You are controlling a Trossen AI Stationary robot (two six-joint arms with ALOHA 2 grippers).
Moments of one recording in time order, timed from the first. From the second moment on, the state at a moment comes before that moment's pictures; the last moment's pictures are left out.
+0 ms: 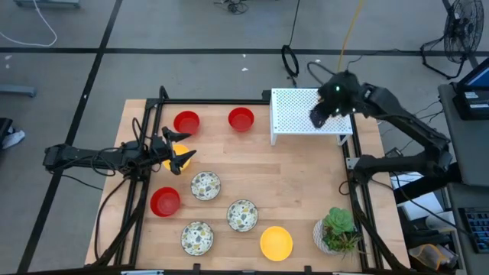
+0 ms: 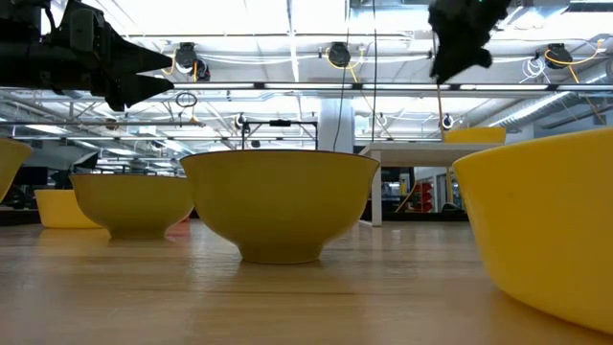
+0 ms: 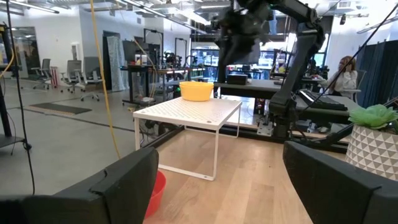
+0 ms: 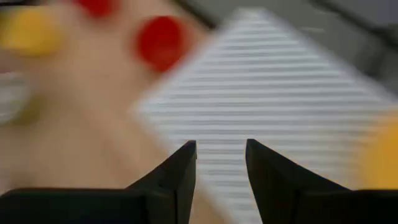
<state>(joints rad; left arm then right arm) 0.01 0.34 0.03 0.44 -0.32 -0.01 -0.62 1.10 1.25 -0.99 -0.06 0.17</state>
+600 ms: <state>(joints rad) 0.01 0.34 0.03 0.44 -0.32 -0.01 0.19 1.23 0.78 -0.27 -0.10 0.43</state>
